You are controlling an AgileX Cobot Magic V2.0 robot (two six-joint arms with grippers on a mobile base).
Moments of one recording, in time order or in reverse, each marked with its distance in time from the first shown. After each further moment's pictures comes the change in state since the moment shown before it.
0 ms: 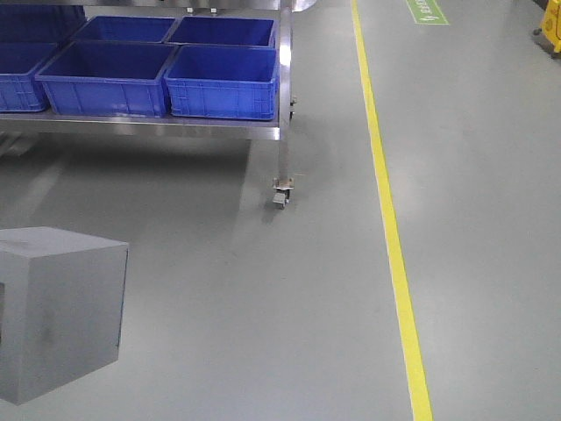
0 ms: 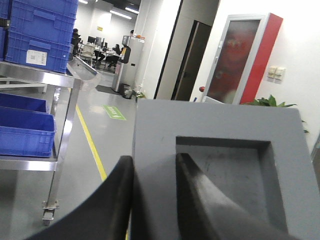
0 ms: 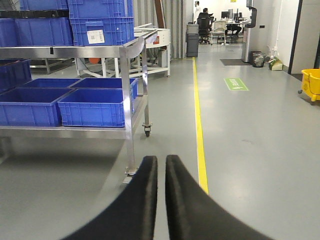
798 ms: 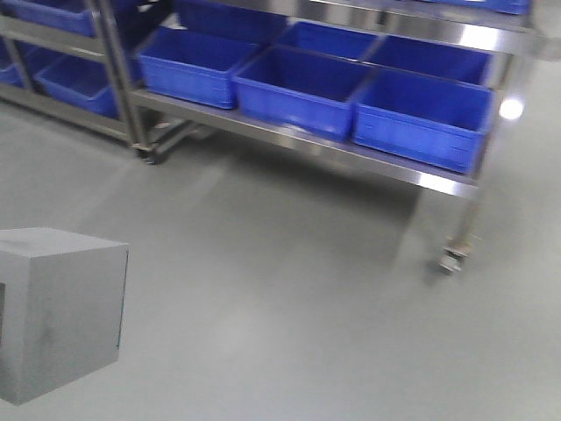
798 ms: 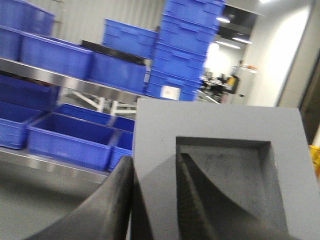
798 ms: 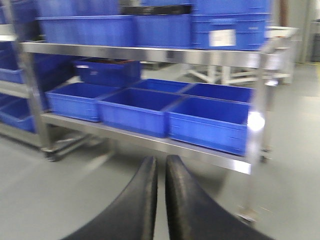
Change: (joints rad) left arm 0.000 0.001 0.000 0.000 -0.001 0.000; right arm 0.000 0.000 0.000 0.000 0.000 0.000
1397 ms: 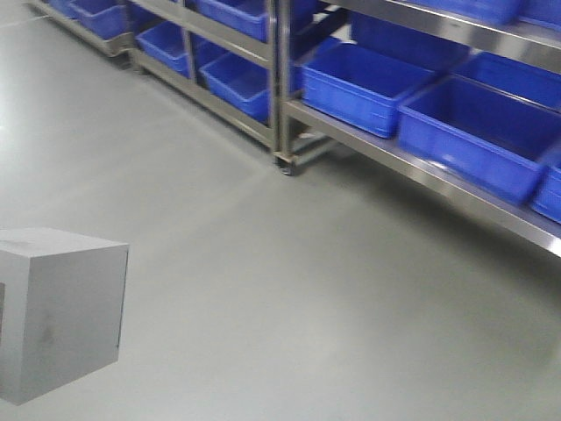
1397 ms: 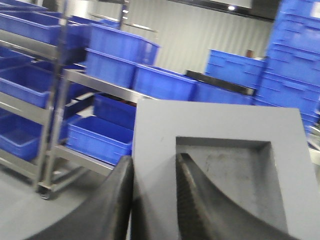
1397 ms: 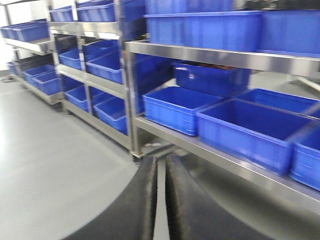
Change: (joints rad) left arm 0.000 0.000 0.000 0.000 0.000 0.000; right arm 0.000 0.000 0.000 0.000 0.000 0.000
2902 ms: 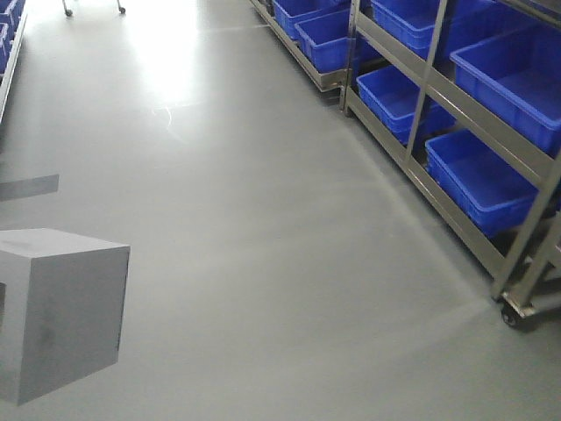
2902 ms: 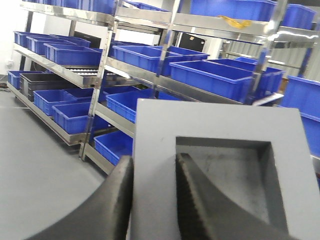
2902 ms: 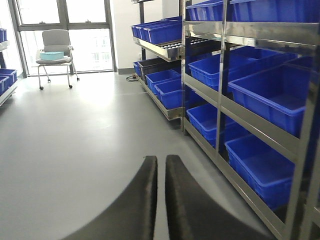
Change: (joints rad) left arm 0.000 0.000 0.000 0.000 0.001 0.001; right arm 0.000 0.000 0.000 0.000 0.000 0.000
